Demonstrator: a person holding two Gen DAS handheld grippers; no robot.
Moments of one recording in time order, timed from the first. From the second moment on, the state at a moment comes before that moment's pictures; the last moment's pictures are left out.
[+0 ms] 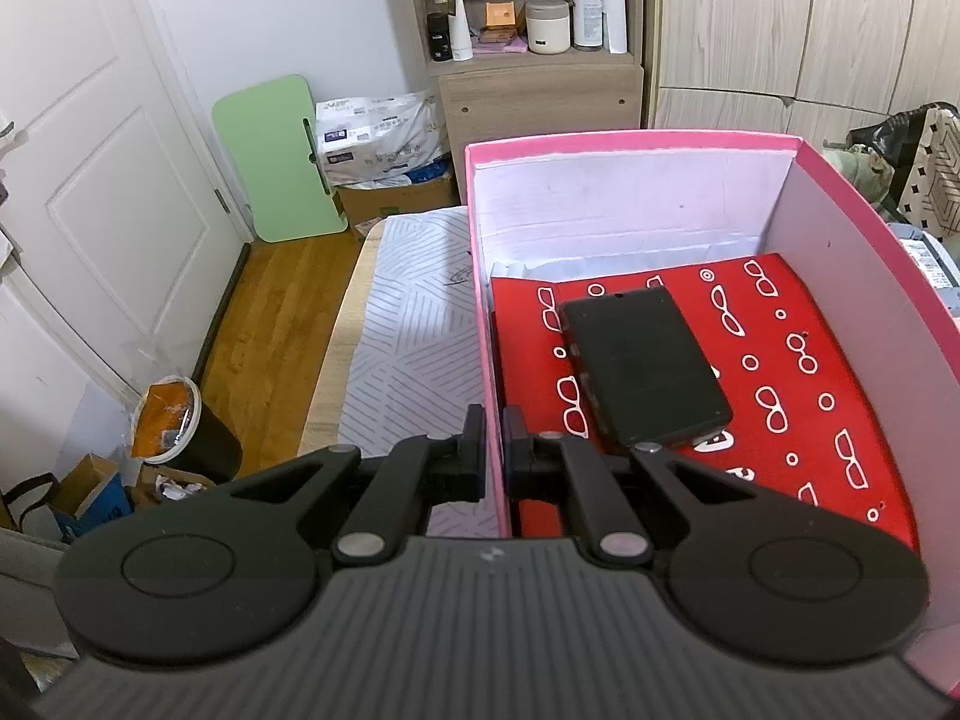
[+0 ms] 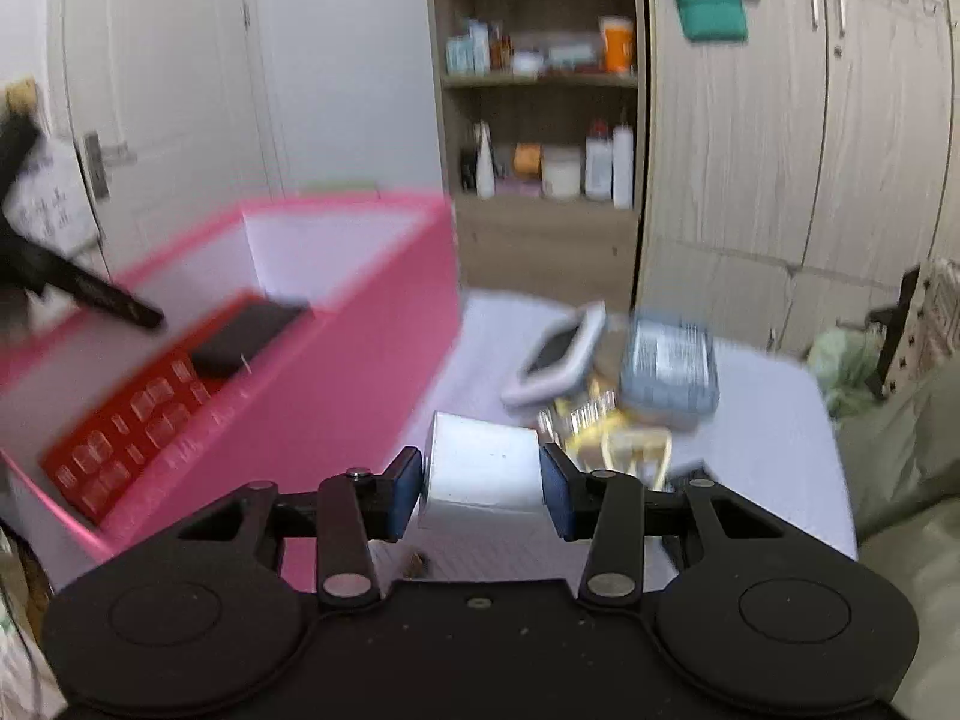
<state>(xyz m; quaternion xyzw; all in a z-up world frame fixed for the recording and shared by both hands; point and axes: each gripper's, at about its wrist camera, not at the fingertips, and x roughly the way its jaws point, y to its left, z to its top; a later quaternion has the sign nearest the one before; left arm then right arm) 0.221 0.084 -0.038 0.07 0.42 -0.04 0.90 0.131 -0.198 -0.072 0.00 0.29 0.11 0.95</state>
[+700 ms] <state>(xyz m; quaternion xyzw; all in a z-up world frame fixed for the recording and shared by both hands) 0.223 0.093 -0.040 0.04 0.44 -0.05 0.90 0.251 -0.092 -0.053 0.08 0.53 0.26 0.80</state>
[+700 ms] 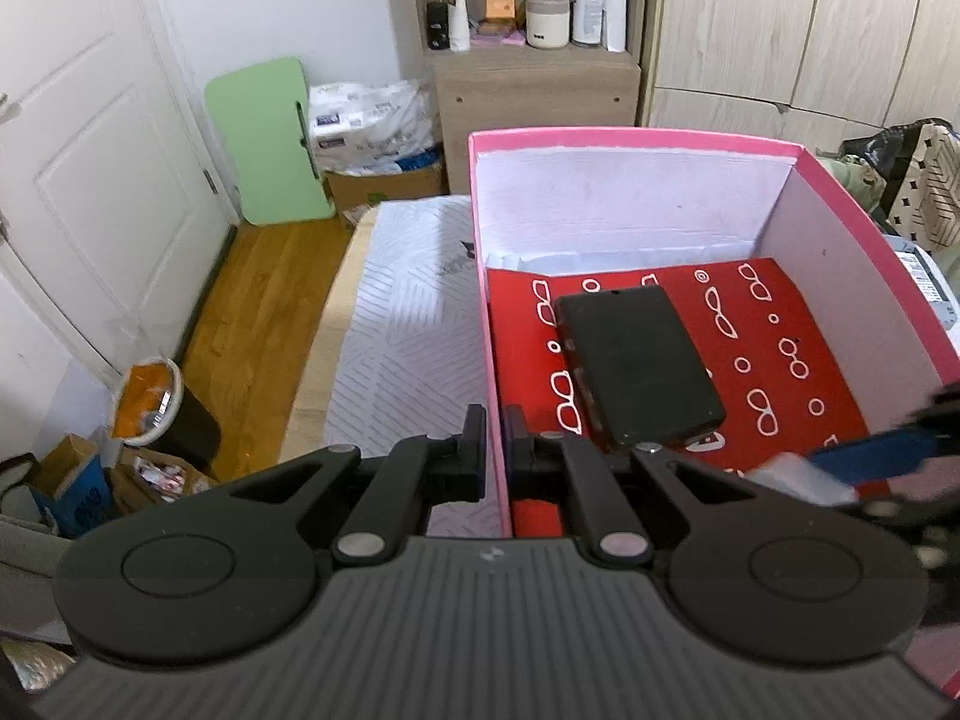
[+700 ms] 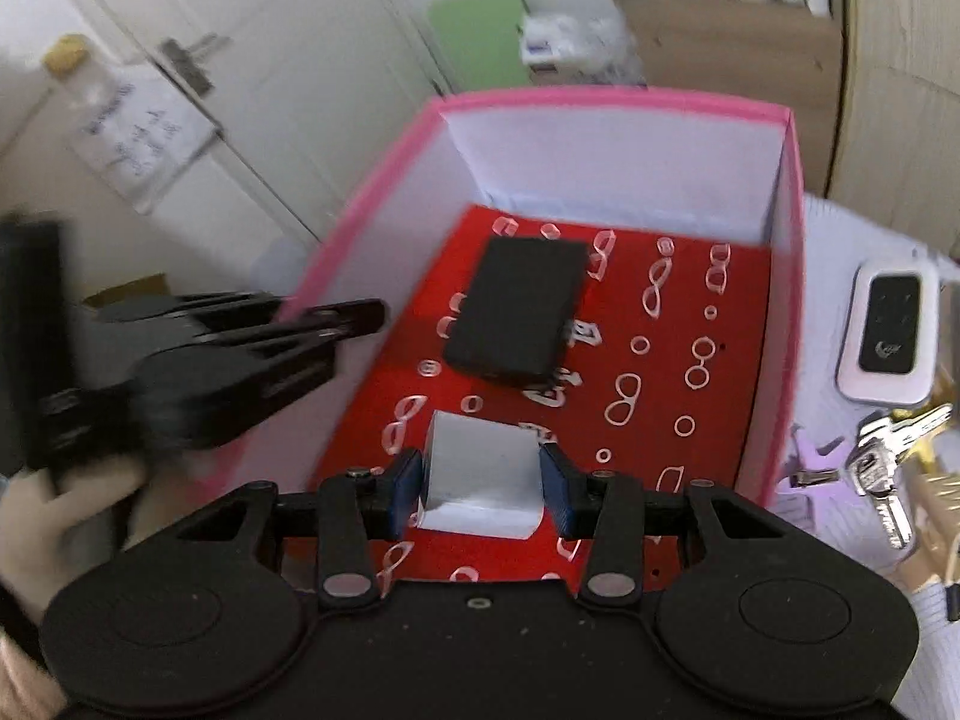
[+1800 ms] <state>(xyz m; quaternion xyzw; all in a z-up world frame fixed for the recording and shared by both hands) 0.226 0.096 -0.042 0.03 0.44 -0.05 0.90 0.147 -0.198 -0.009 0.15 0.42 0.20 0.87</state>
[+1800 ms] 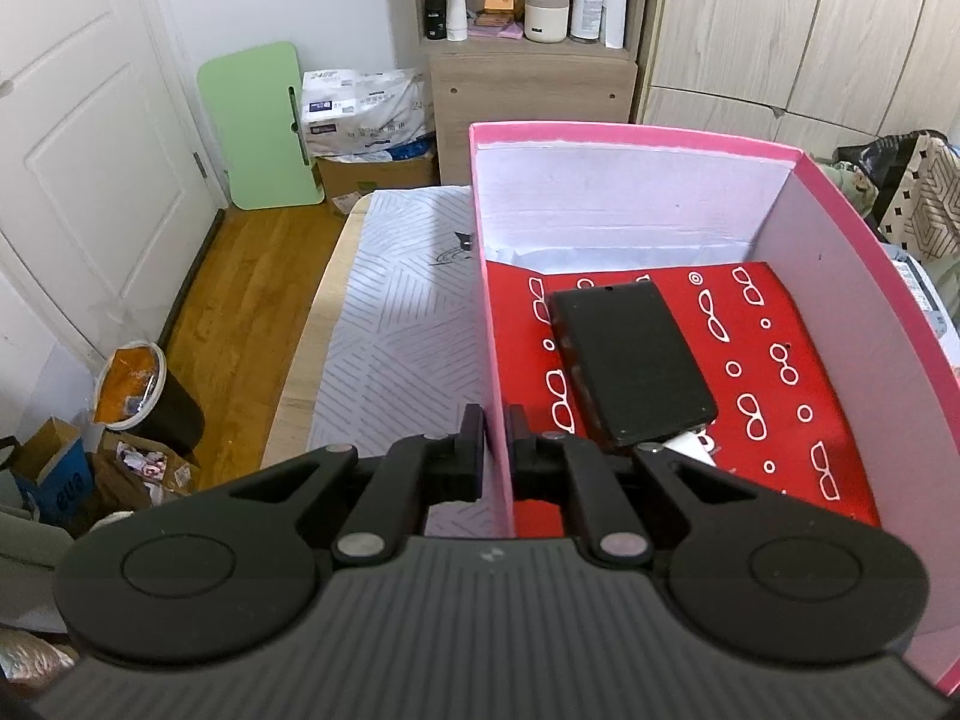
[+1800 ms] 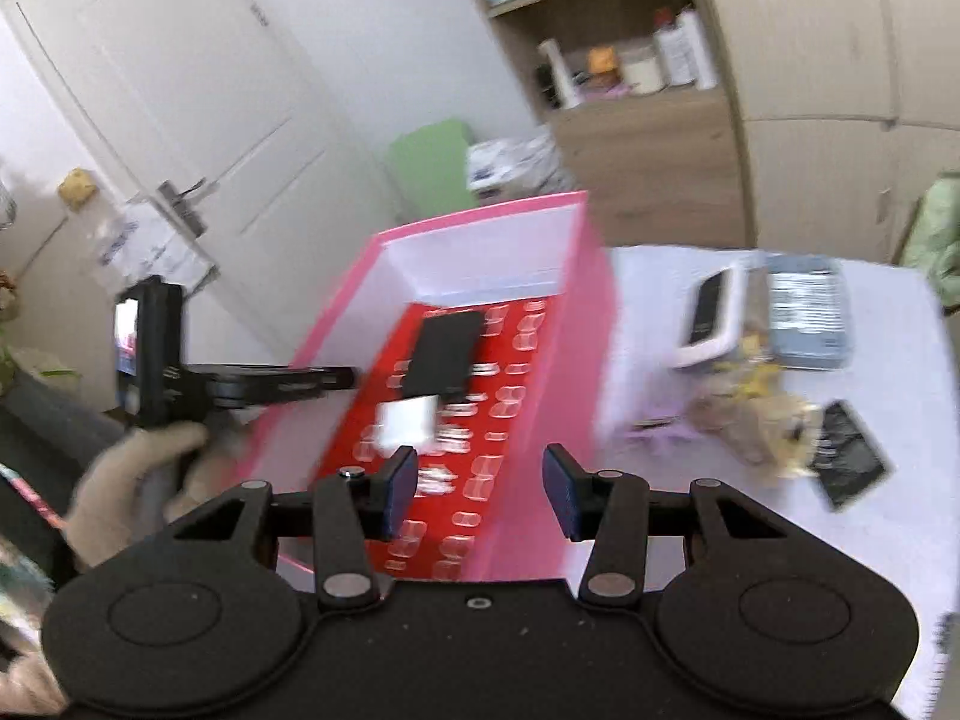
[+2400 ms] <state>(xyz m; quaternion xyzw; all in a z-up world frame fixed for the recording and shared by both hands) 0.224 0.095 -0.042 0.03 0.44 -0.05 0.90 0.161 -0.190 -0.106 0.05 0.46 0.14 0.87</state>
